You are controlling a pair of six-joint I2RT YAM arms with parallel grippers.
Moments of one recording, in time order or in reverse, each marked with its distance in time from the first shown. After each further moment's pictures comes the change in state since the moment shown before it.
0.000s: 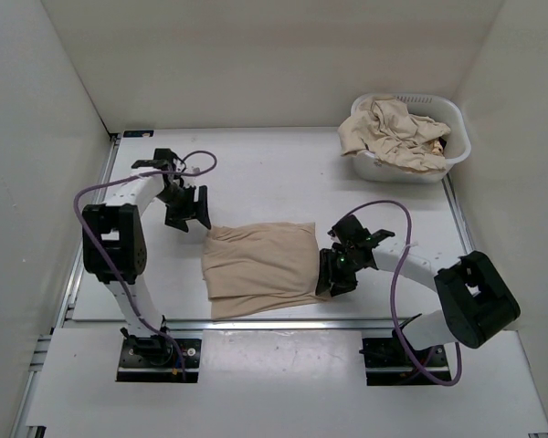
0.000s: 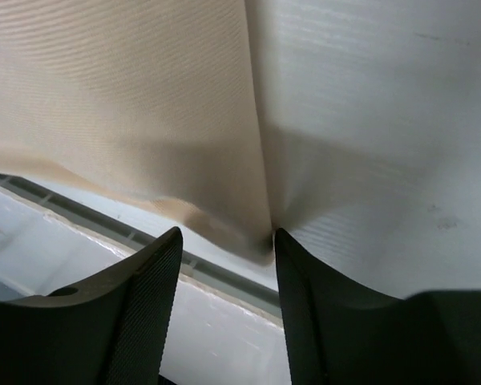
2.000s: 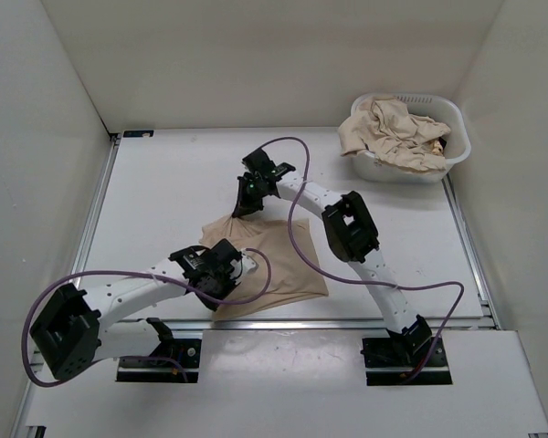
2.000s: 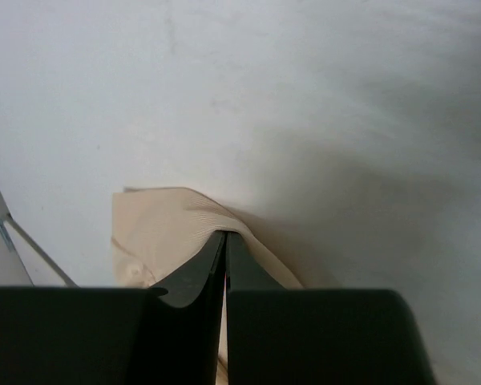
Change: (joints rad) left arm -0.794 -0.689 -0.741 0.130 -0.356 0.007; right arm 0.147 1.130 1.519 -0.071 -0.041 0.115
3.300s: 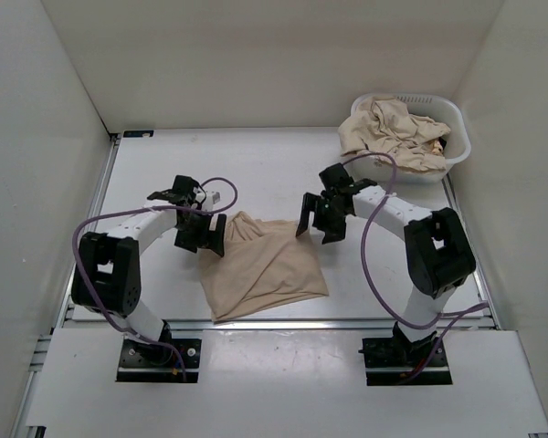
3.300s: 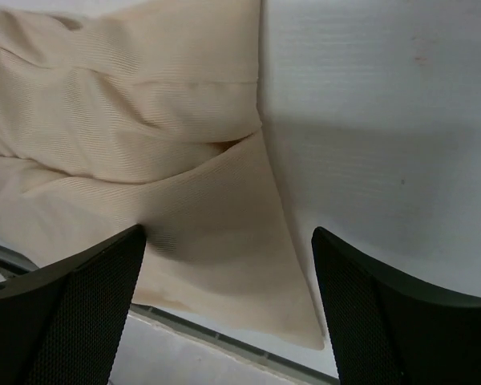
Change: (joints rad) left arm 0.626 0.403 0.365 0.074 0.266 -0.003; right arm -0.237 -0.776 -0.953 -0.029 0.163 -0.066
